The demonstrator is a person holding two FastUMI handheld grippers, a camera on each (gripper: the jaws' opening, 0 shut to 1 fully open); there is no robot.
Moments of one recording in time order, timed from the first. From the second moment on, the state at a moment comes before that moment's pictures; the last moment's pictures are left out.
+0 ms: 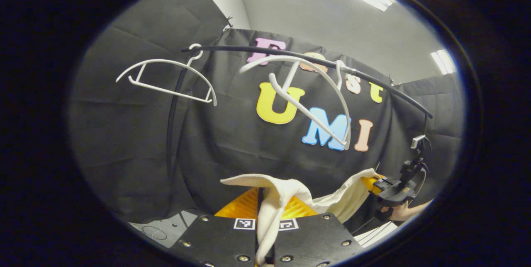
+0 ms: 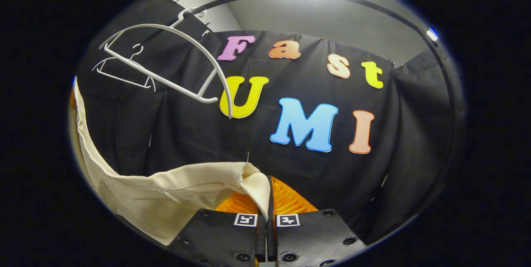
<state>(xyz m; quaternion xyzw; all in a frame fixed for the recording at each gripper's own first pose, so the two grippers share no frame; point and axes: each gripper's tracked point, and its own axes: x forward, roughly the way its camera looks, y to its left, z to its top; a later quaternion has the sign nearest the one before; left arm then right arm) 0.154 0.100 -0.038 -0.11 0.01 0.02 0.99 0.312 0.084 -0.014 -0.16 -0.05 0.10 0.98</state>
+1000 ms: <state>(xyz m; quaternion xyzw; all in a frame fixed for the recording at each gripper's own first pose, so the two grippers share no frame) 0.107 0.045 0.005 -0.03 -0.03 -0.15 0.99 0.135 0.116 0.037 -0.15 -0.08 0.06 0.98</state>
